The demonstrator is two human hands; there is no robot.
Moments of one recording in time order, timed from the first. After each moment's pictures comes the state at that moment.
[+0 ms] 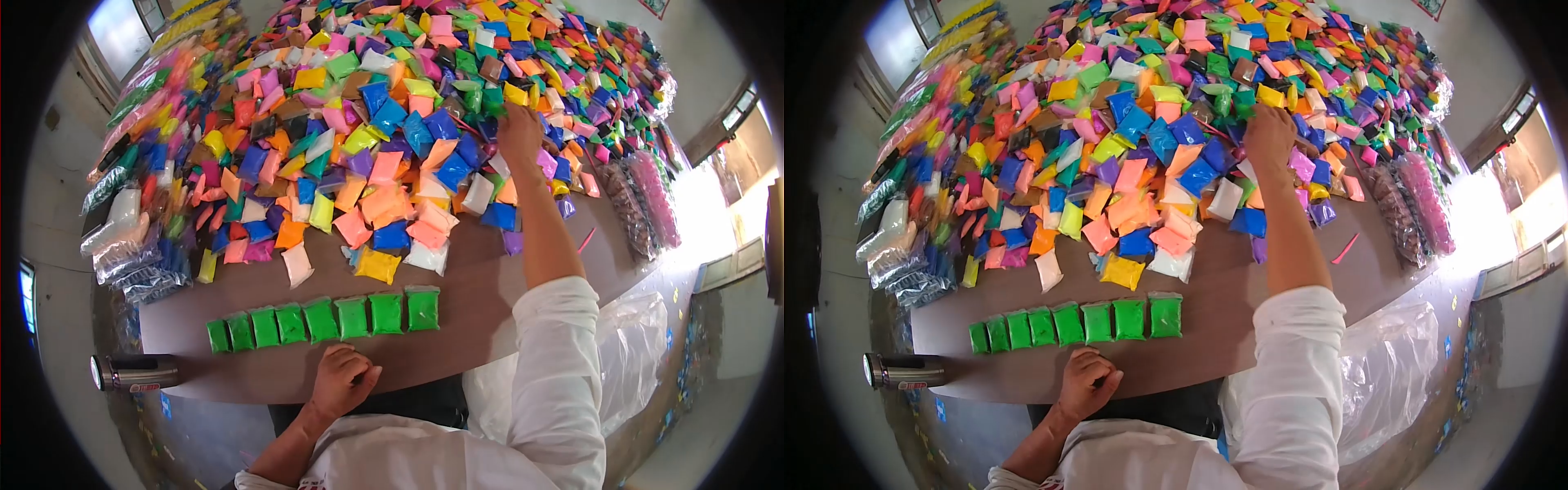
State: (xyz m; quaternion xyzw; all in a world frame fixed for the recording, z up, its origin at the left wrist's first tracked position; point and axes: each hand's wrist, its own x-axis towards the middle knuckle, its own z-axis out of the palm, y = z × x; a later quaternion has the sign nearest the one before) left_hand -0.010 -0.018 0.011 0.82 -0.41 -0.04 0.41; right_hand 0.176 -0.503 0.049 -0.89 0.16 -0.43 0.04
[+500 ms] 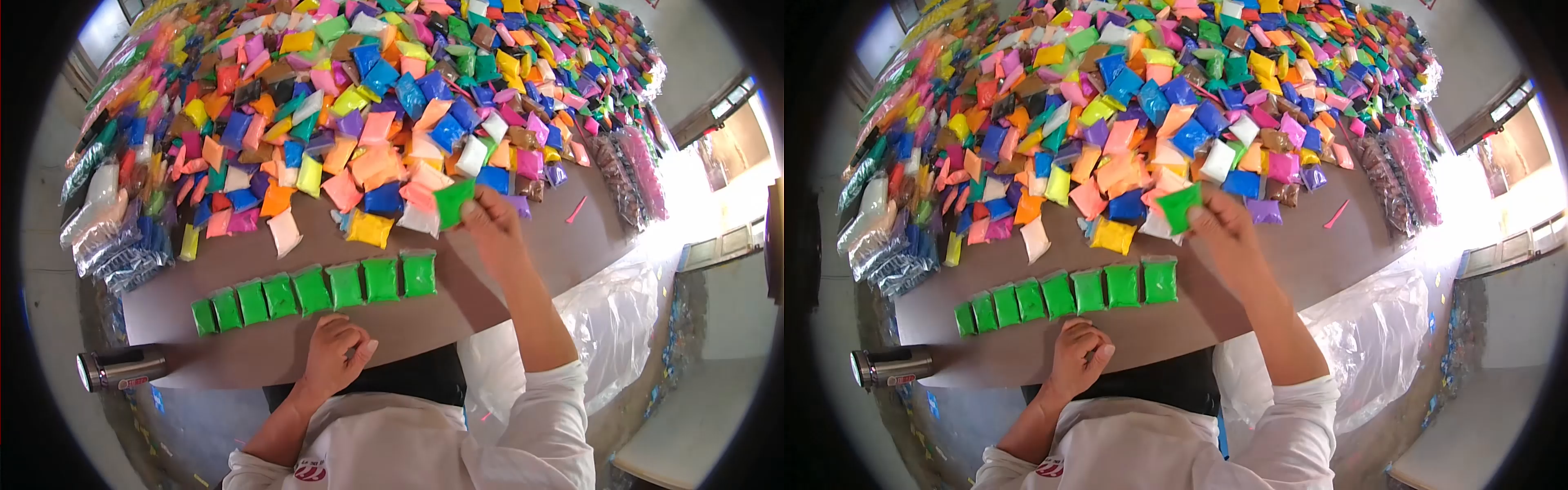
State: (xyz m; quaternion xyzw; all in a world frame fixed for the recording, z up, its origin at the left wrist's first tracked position) left_hand -0.005 -0.012 0.011 0.79 -0.42 -0.07 0.44; right_hand -0.008 -0.336 0.048 -0.68 0.06 -0.11 0.72
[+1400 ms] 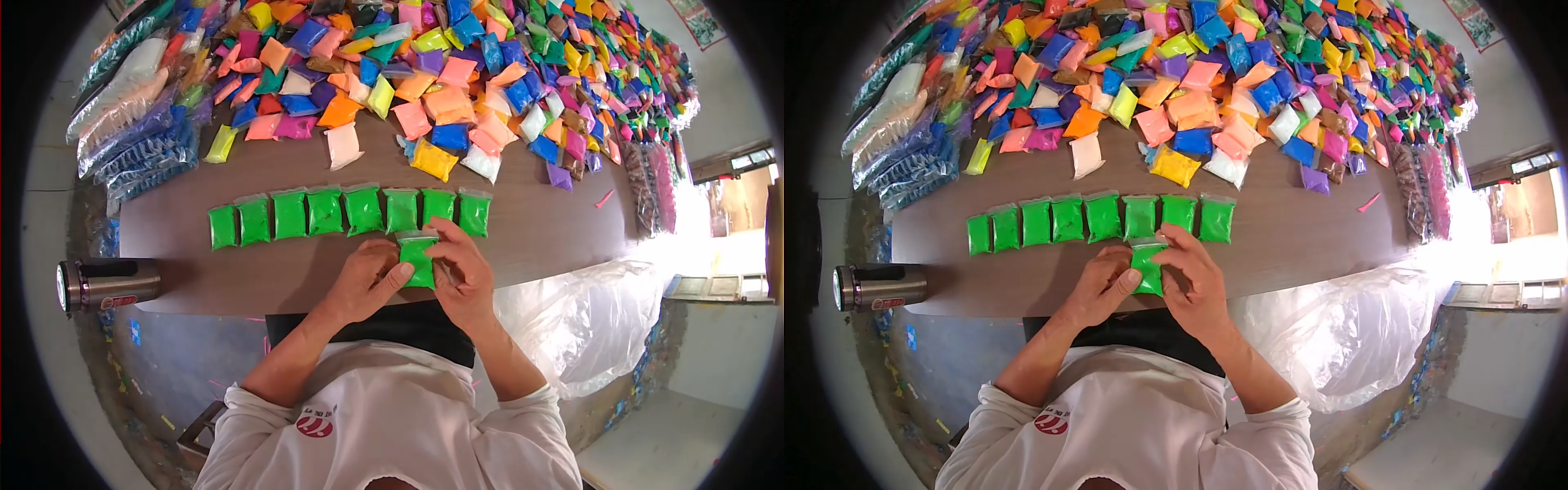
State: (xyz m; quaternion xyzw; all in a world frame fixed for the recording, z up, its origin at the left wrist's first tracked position) left_hand -0.002 0.008 -0.006 0.71 -0.34 -0.14 0.60; right_hand -0.079 -0.167 0.023 -0.78 -0.01 -0.20 0.59
